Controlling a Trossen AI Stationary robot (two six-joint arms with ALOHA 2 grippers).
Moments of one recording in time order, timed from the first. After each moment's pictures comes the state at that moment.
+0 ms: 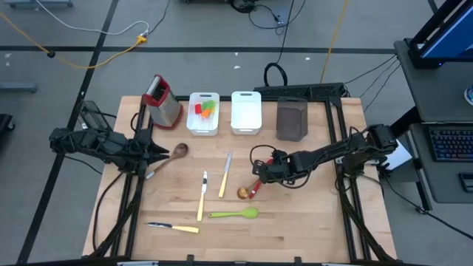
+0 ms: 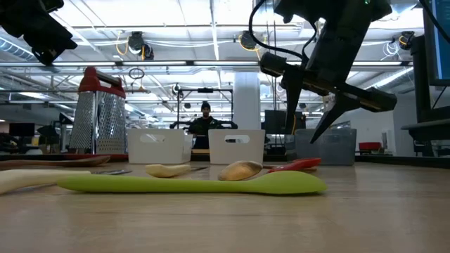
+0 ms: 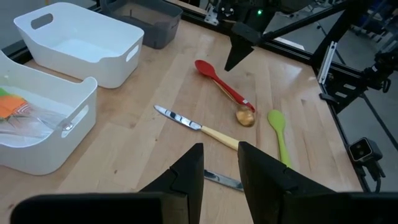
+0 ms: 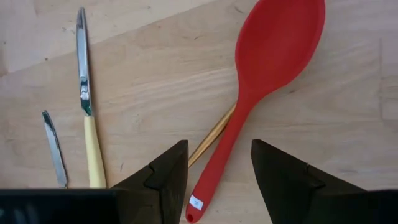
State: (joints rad) left arm -0.24 0.23 0.56 -0.76 -0.24 -0.43; right arm 0.20 1.64 1.00 -0.53 0.21 1.95
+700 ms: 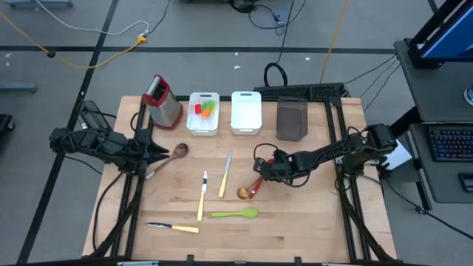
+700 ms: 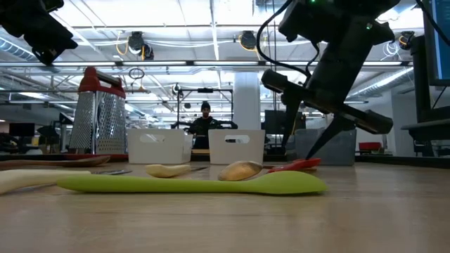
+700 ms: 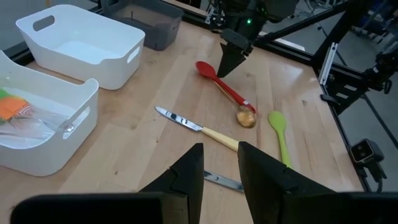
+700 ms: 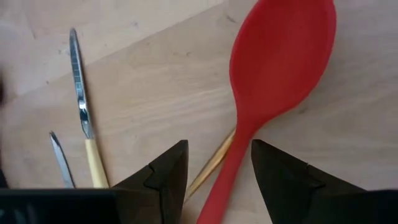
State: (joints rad) left arm -0.24 0.23 0.56 -0.75 -0.24 -0.43; right arm 0.17 1.64 0.88 -0.33 0.20 1.99
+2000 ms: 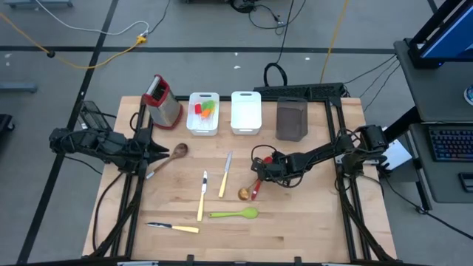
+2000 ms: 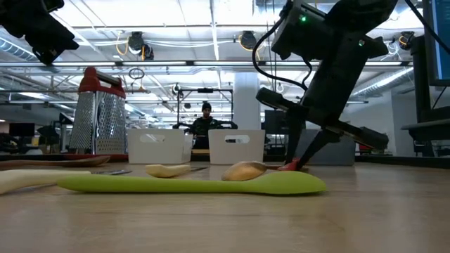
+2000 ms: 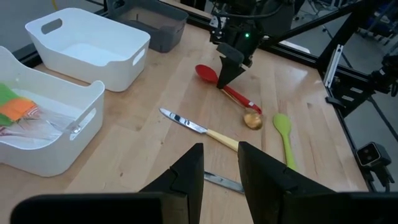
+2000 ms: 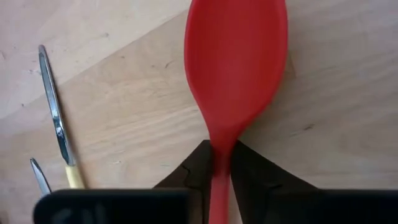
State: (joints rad) left arm -0.24 0.23 0.56 -0.75 -0.26 -0.43; right arm 0.15 1.74 0.88 -0.32 0.23 2.03
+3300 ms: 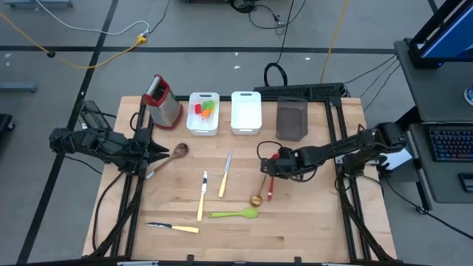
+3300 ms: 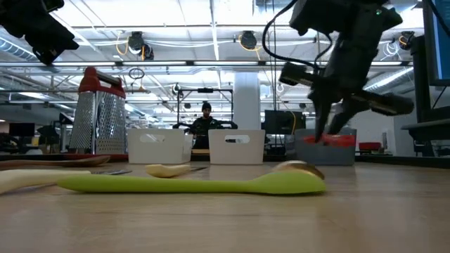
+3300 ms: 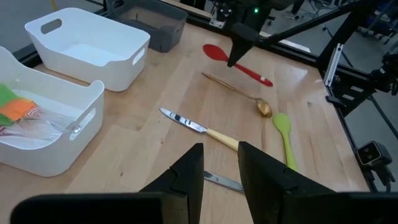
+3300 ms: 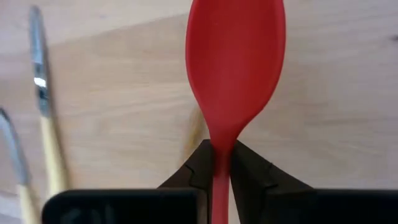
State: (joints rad) left arm -0.24 0.23 0.56 -0.75 -0.26 -0.42; right arm 0.15 1.52 0.88 -0.55 0.11 1.84
